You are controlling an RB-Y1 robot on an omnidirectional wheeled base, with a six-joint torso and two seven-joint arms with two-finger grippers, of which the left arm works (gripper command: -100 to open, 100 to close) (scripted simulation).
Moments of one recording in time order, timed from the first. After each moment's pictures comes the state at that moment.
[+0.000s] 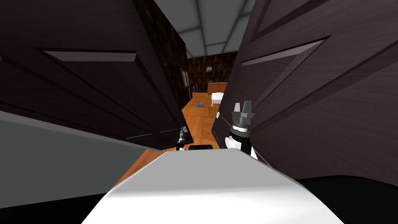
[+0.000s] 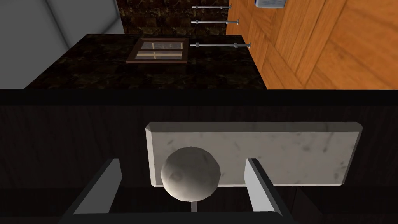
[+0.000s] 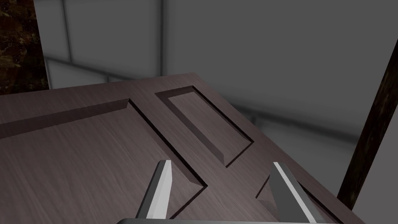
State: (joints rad) arm 0.18 0.04 -0.07 -0.98 0.15 -0.77 -0.09
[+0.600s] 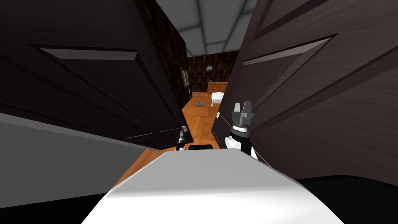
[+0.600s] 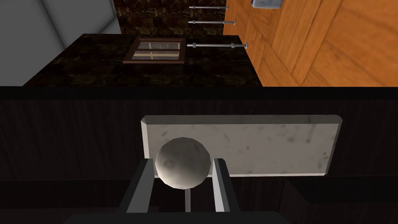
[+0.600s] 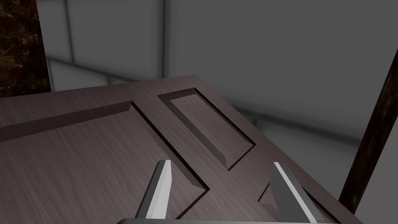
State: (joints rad) arm 0.18 0.04 -0.07 -0.98 0.15 -0.77 -0.09
